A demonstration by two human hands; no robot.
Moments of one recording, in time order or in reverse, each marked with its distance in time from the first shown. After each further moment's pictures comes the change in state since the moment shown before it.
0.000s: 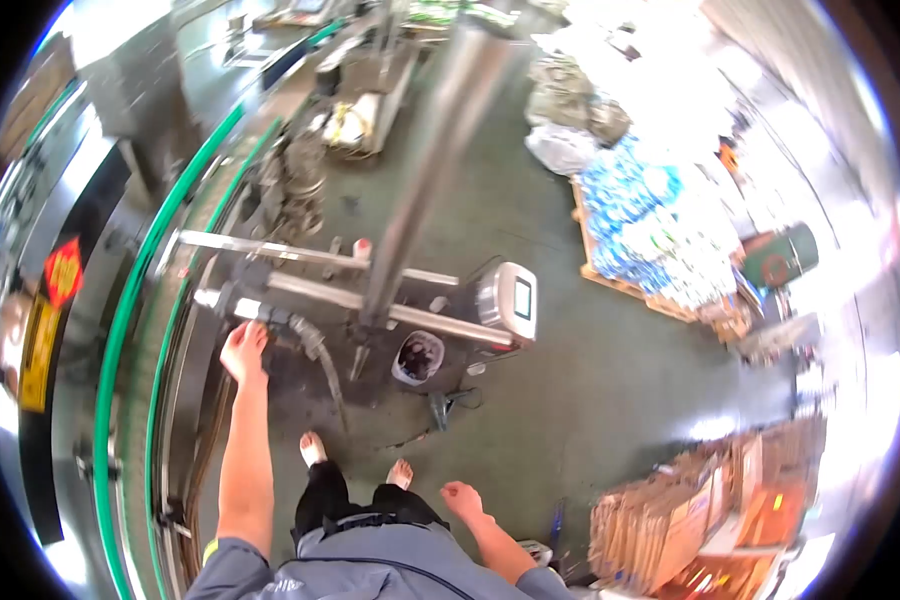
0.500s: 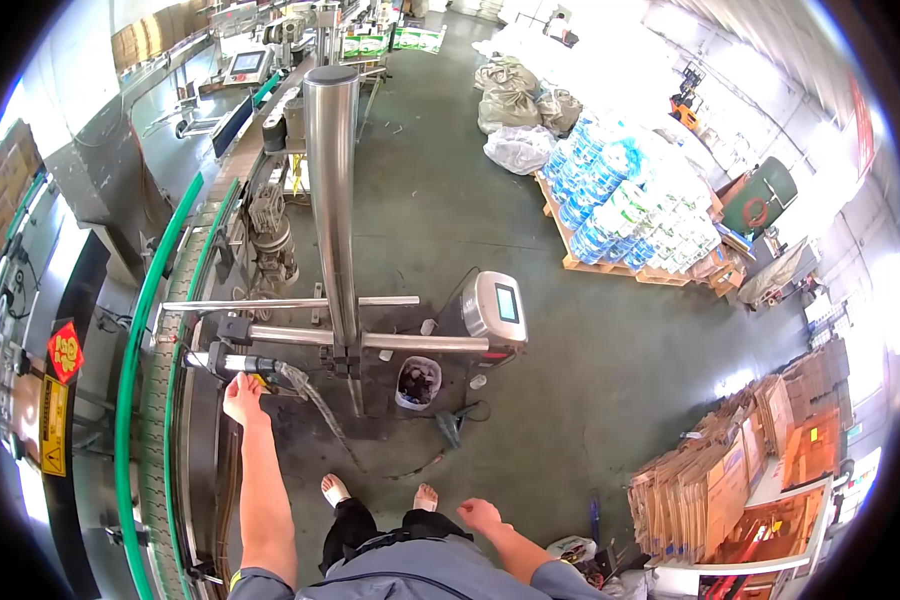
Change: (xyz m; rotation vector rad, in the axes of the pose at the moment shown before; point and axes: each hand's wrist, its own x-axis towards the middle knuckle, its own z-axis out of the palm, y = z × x) left_hand -0.006 -0.004 0.015 -0.059 0.085 -0.017; right_hand -0.011 0.012 0.007 -0.034 -0.080 0.047
